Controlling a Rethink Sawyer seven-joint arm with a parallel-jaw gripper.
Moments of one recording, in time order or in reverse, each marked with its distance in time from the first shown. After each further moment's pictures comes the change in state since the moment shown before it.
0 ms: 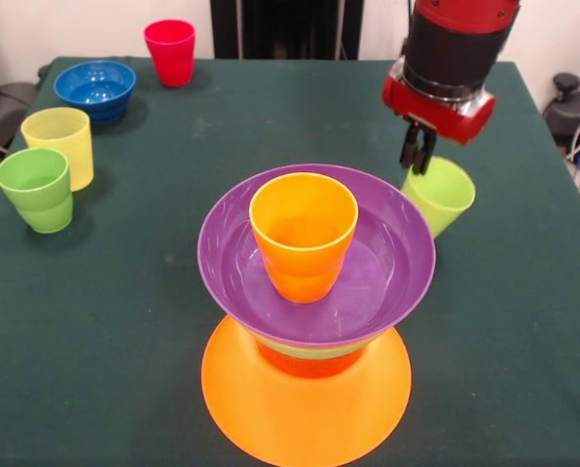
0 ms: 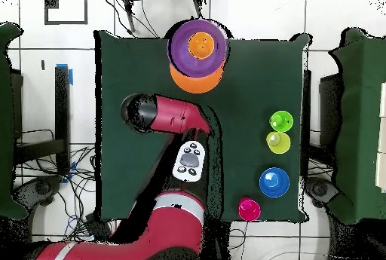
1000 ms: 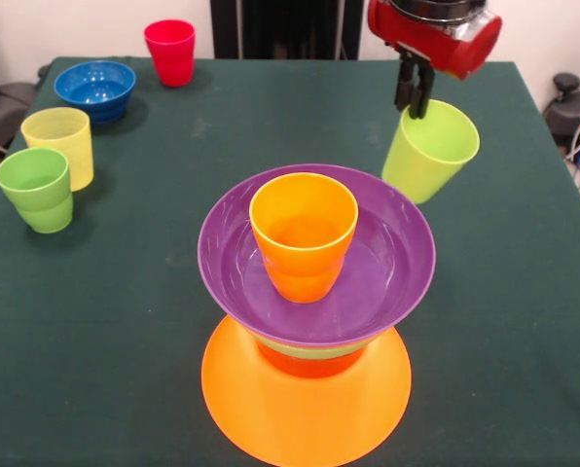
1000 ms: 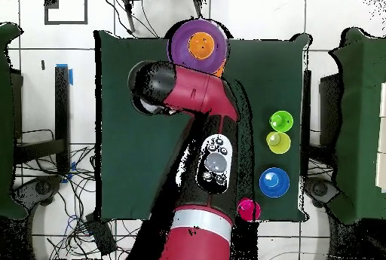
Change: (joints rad) arm -0.078 -0.094 -0.003 -0.146 -0.002 0.298 0.000
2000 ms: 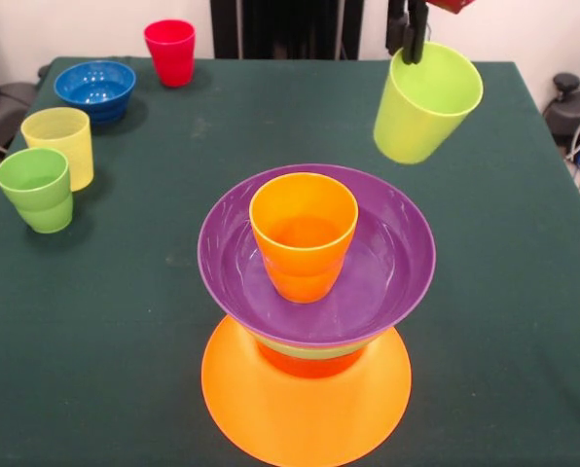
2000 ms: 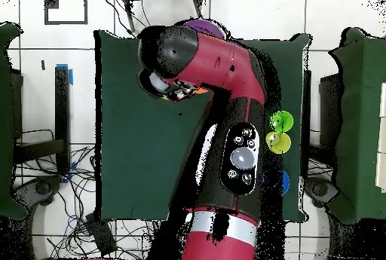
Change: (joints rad) arm -0.058 -0.018 0.011 -0.176 0.001 0.270 0.000
